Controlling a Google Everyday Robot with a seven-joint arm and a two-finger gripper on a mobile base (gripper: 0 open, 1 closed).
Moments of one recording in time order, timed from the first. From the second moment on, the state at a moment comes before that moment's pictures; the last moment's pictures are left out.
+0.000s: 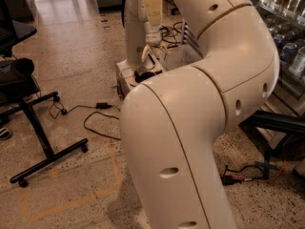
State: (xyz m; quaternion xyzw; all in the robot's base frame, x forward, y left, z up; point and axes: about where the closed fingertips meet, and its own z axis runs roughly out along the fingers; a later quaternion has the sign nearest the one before) arm 0.748 -0.011 1.001 -0.75 0.63 -0.17 0.14
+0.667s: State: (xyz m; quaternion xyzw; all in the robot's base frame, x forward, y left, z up) arm 0.734 -0.028 1.013 -0.74 0.64 -0.12 0.19
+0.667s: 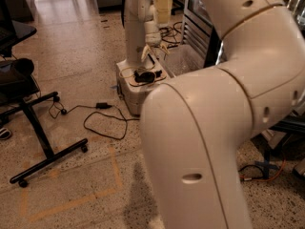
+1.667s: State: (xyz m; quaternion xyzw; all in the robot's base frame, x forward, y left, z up) arm 0.748 -0.027 1.027 -0.72 0.64 -0.11 0.25
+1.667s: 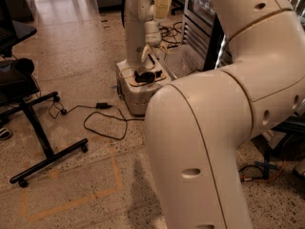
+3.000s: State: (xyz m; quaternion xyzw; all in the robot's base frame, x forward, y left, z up) arm 0.765 -0.009 0.952 -0.75 0.63 -0.08 0.18
